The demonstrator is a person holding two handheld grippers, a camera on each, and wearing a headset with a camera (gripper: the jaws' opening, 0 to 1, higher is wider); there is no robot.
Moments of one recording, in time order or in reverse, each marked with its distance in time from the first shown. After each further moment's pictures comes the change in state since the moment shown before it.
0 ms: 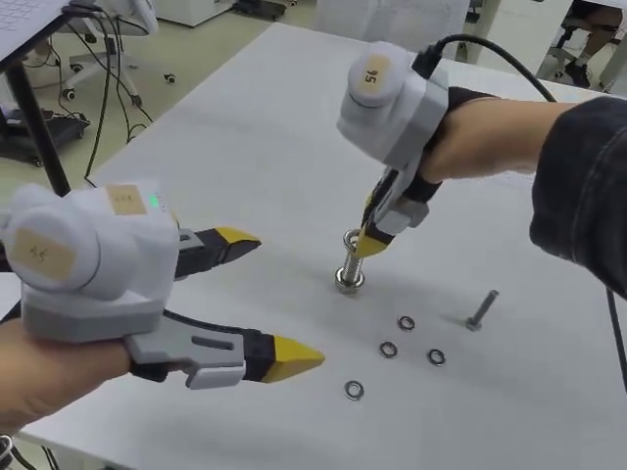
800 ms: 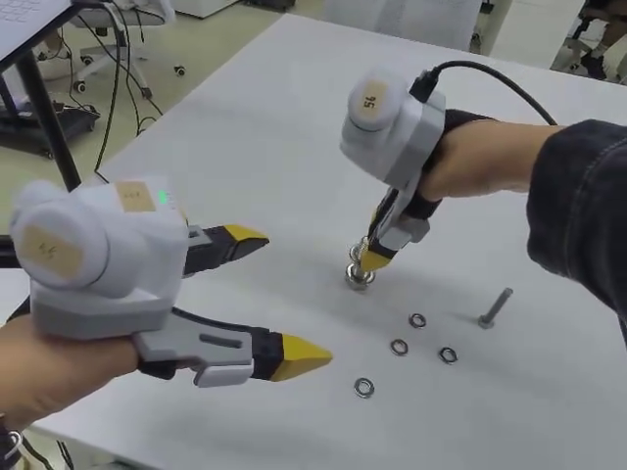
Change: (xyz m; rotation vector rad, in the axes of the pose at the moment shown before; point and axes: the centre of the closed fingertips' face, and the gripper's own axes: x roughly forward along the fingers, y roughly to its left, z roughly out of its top) left arm 0.006 0.003 -0.002 -0.006 0.008 0.000; right arm 0.032 -0.001 -0.011 0.027 0.024 0.031
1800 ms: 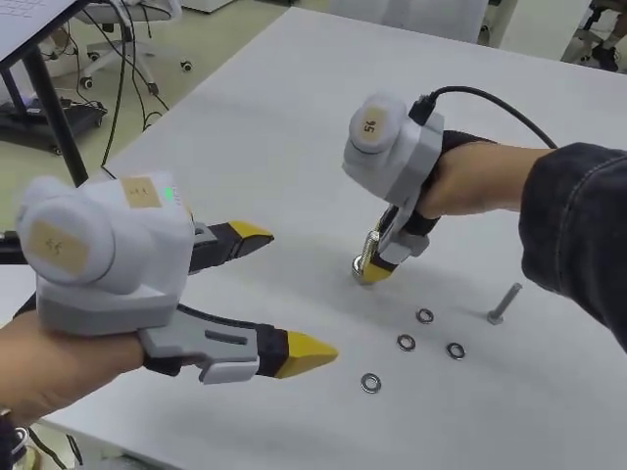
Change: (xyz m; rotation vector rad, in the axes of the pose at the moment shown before) left arm -0.002 0.000 -0.004 -0.003 0.009 0.003; right arm 0.021 0.003 -0.005 0.006 0.003 0.007
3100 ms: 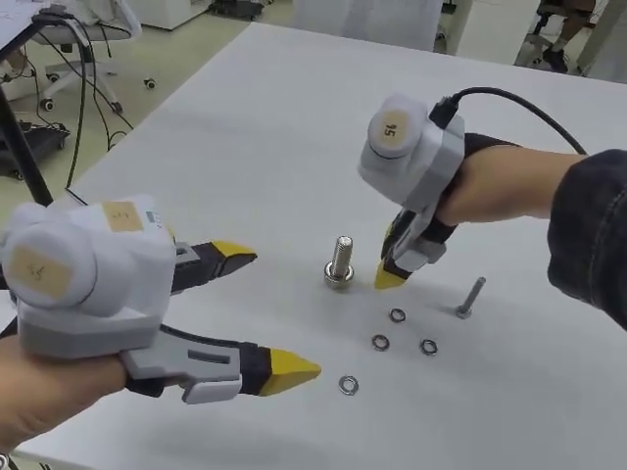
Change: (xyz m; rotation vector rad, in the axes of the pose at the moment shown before) left arm 0.003 -0.012 -0.001 0.022 0.016 -0.051; right arm -0.034 0.011 -0.038 0.056 -0.023 -0.059
